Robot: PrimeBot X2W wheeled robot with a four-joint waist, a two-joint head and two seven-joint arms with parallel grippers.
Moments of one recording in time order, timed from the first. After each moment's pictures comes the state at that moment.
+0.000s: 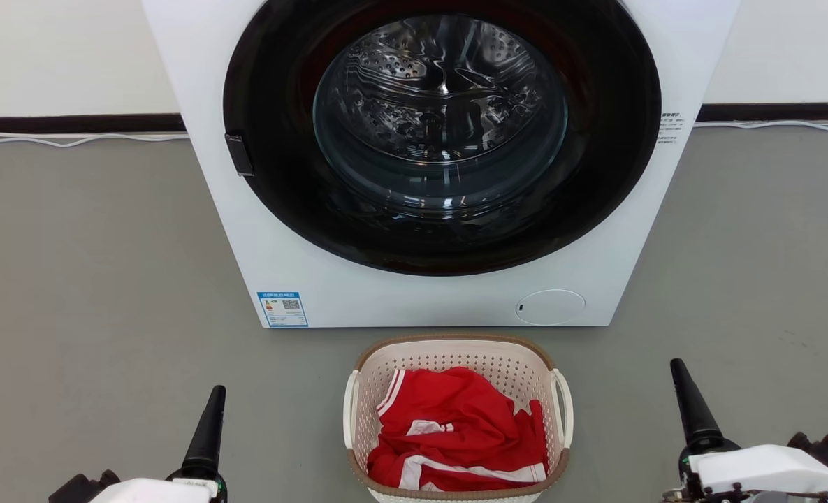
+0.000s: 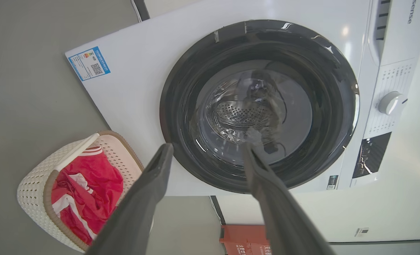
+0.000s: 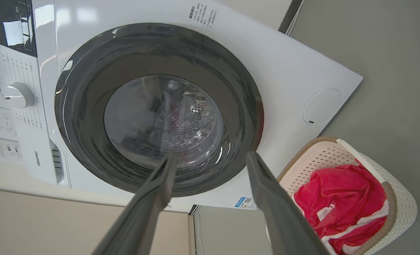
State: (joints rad) left arm 0.01 0.03 0.05 0.30 -1.38 -0.12 0.02; right arm 0.00 -0.03 -0.08 0.26 1.24 0.12 0.02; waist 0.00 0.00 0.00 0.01
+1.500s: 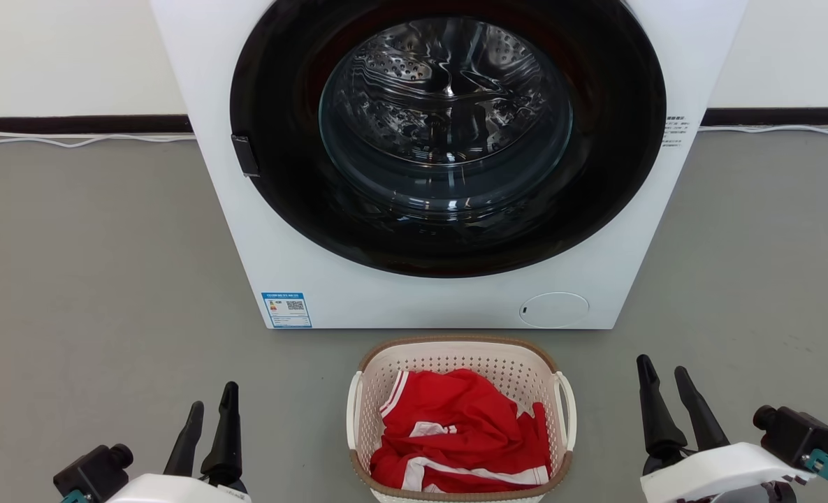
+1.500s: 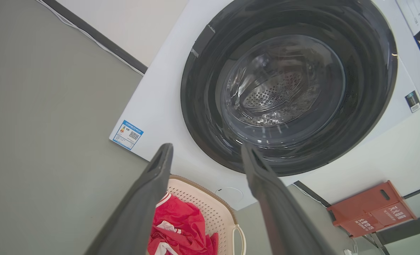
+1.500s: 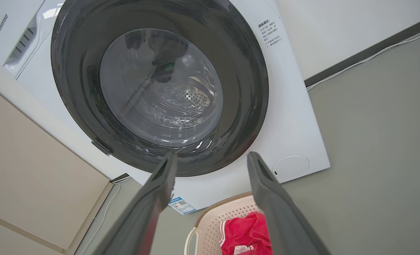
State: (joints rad) left arm 0.03 0.03 0.04 0.24 -0.73 -0.12 -0.11; right arm 0.00 -0.04 -0.02 0.24 0.57 0.12 -0.11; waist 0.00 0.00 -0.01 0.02
